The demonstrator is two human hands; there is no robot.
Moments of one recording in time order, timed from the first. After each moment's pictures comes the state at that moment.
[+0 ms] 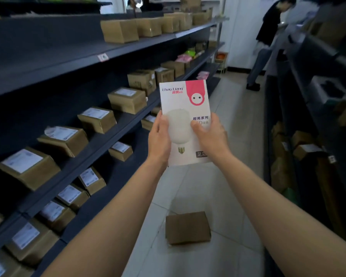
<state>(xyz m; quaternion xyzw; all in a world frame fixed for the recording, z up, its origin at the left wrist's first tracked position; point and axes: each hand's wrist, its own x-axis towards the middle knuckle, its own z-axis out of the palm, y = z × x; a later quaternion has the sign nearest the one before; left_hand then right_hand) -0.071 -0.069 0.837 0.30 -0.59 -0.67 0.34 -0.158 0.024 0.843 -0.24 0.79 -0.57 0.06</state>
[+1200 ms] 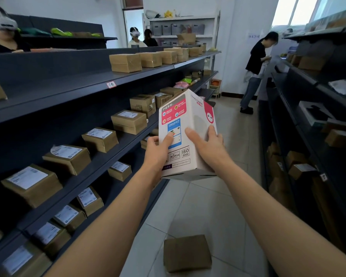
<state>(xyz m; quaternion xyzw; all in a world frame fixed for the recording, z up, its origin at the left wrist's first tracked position) -0.050 -0.075 0.856 0.31 -0.59 -0.70 0.27 -0.137 0.034 0.874 -0.22 0.83 -0.51 0.12</state>
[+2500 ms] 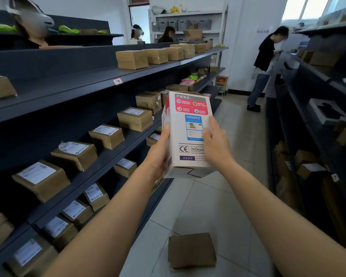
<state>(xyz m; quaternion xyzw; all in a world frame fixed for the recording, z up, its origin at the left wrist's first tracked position) -0.045 -0.091 0.849 0.29 -0.59 -0.73 0.18 -0.142 0.023 0.867 -0.29 0.80 -0.52 0.05</state>
